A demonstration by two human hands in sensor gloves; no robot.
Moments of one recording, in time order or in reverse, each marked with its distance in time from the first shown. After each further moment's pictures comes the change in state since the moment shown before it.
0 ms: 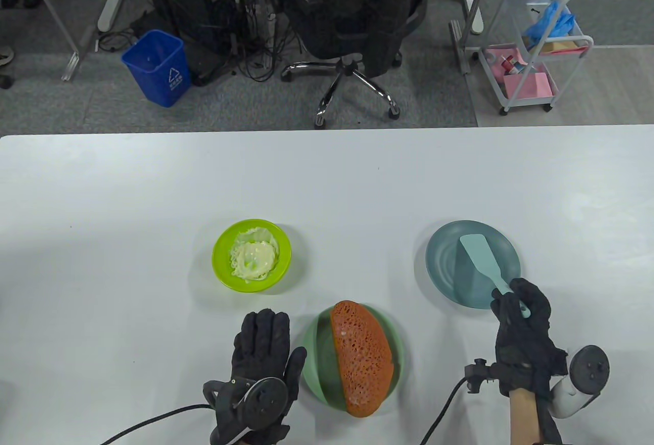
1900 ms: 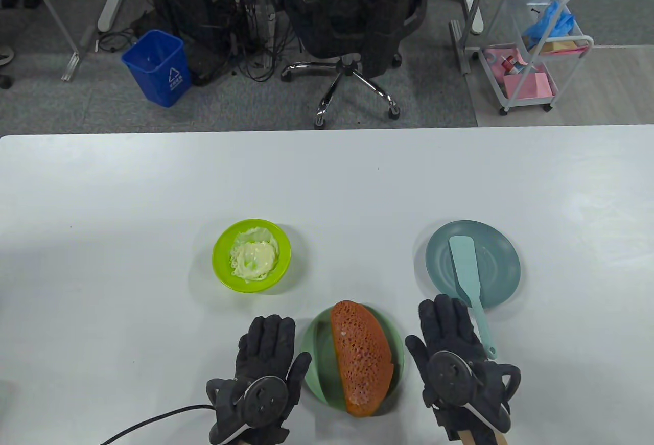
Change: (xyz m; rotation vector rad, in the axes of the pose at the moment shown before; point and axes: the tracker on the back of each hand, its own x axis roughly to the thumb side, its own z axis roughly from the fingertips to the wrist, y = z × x) left_hand -0.003 -0.007 -0.001 -0.068 -0.042 0.054; right_hand 0.051 0.127 0.078 0.342 -0.387 1.283
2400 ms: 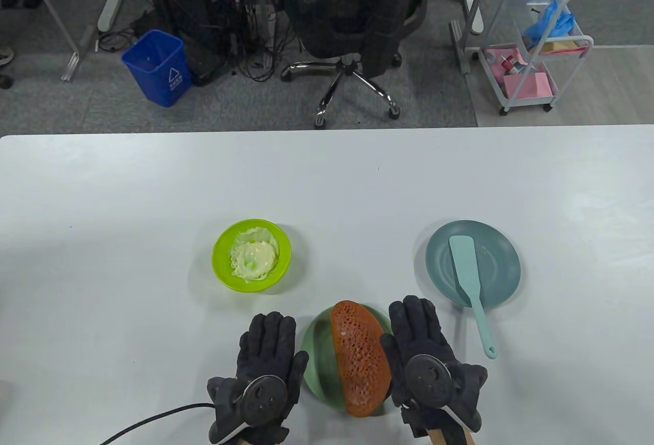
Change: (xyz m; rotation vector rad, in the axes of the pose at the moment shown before) left_hand -0.001 -0.003 -0.001 -0.010 -0.004 0.007; right_hand 0.011 0.023 0.001 -0.064 0.019 -0.191
